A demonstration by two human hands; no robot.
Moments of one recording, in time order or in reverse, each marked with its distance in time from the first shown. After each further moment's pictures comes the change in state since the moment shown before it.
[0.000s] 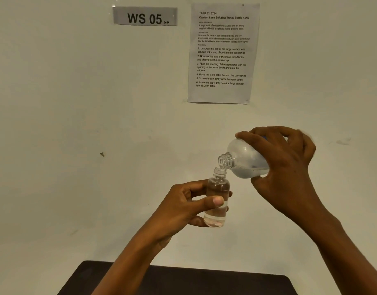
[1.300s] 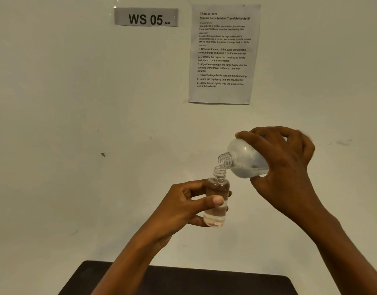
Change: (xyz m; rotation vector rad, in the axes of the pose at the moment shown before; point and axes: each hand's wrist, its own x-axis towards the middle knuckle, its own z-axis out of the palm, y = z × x) left_hand 0.000 0.000 -0.002 0.003 0.004 -0.002; right_hand 0.000 0.002 0.002 0.015 0.009 -0.004
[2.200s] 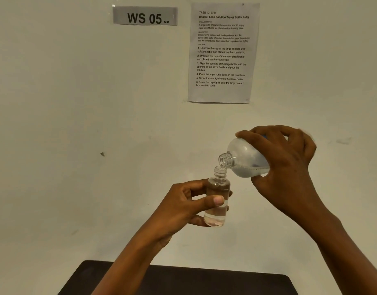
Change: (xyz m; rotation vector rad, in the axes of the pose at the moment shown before) left_hand 0.001 0.000 0.001 0.003 -0.003 0.002; right_hand 0.001 0.000 -0.001 -0.012 0.001 -0.006
